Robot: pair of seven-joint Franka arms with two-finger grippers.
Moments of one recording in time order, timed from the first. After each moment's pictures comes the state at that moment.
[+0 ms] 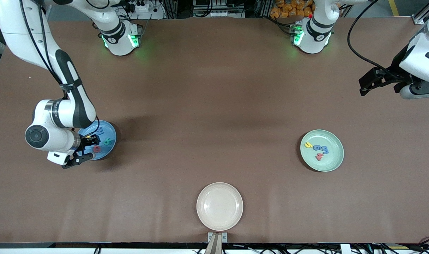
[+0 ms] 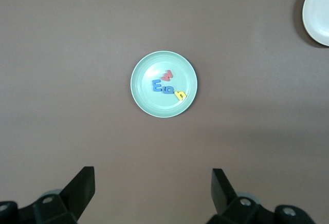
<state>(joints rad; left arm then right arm) -0.16 0.03 -0.01 -1.47 0.05 1.53 -0.23 0.03 0.55 -0.09 -1.85 -0.07 2.22 -0.40</state>
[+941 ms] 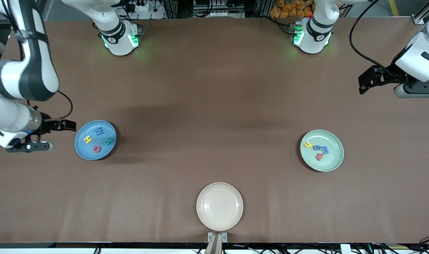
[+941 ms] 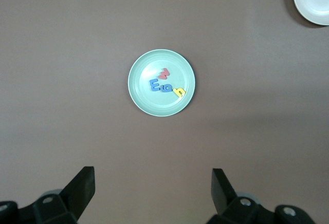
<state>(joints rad) -0.16 0.03 -0.01 -1.48 0.04 1.53 -0.11 0.03 0.22 -0.08 -1.67 -0.06 1.73 -0.10</state>
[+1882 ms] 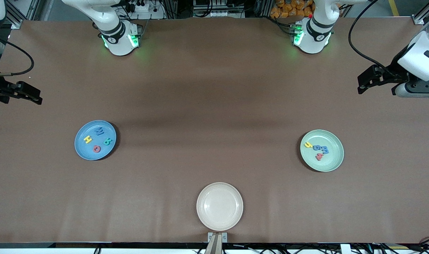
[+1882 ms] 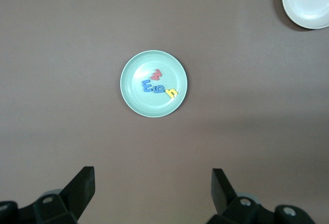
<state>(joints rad) -0.15 0.03 0.00 -1.48 0.01 1.54 -0.11 0.01 0.08 -0.04 -1.48 -0.06 1.51 0.00</state>
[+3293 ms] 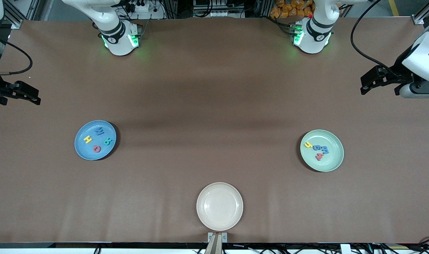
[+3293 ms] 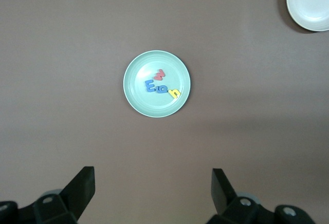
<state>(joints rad) -0.15 0.03 0.01 -1.48 0.02 1.54 -0.11 0.00 0.08 -0.03 -1.48 -0.06 1.53 -0.05</state>
